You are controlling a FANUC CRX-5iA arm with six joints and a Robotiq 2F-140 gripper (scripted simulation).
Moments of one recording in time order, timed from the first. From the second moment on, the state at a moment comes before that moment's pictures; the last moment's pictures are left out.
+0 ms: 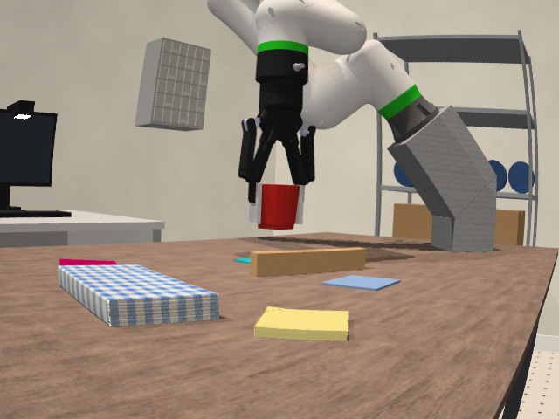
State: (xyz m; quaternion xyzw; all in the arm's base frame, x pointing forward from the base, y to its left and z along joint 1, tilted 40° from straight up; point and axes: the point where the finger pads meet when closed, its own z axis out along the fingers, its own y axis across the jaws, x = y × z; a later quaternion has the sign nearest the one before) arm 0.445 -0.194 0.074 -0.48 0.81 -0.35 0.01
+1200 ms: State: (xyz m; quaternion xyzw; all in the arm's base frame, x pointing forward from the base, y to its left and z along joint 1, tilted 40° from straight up) arm 0.440 -0.207 0.074 -0.48 0.81 -0.34 0.01
